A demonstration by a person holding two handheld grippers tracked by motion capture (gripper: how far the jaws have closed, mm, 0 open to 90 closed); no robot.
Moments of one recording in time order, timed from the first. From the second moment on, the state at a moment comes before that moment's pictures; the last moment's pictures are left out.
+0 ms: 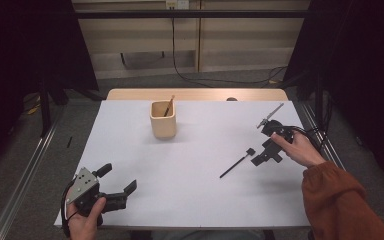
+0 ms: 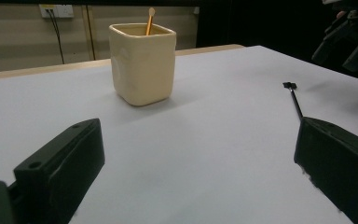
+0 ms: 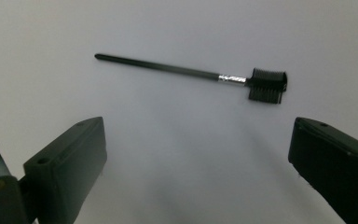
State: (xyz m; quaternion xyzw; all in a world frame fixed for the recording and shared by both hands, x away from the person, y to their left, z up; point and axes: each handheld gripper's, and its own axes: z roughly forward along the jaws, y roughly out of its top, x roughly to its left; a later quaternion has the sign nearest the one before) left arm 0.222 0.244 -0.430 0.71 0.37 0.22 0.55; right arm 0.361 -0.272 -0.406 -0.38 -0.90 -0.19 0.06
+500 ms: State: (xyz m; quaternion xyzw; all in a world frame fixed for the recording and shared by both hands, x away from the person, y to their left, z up) left arm 0.223 0.244 -0.431 0.71 0.37 0.22 0.55; right arm 0.366 -0.270 -0.418 -0.35 -0.92 -0.14 0.11
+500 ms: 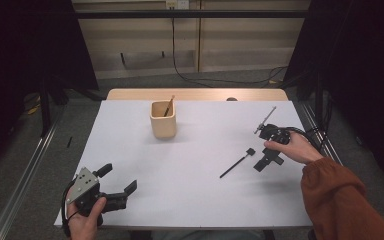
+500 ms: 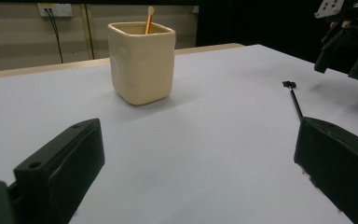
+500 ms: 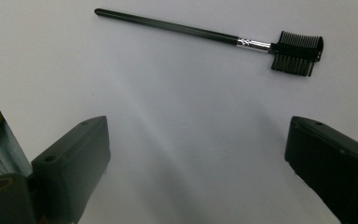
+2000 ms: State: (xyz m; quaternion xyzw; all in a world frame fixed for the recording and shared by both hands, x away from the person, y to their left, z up) left arm 0.225 0.244 -0.432 0.72 0.36 0.21 0.55; right arm 0.399 -0.211 -0.446 -0.08 -0.99 -0.06 0.03
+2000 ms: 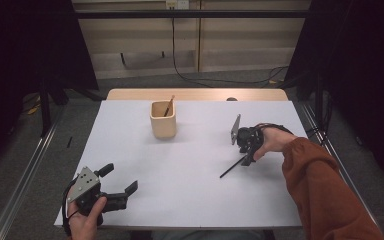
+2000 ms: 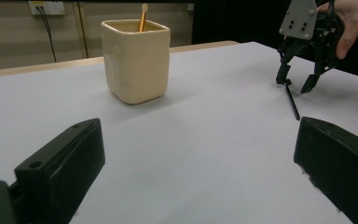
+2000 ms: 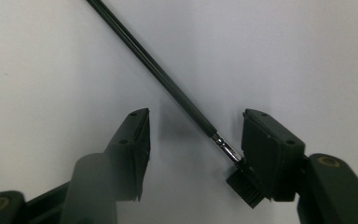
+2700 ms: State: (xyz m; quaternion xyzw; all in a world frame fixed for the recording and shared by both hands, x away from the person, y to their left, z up) left arm 0.225 0.243 -0.432 0.72 0.36 0.21 0.55; right arm 0.399 -0.212 -0.451 -0.04 -1.00 -0.06 0.02
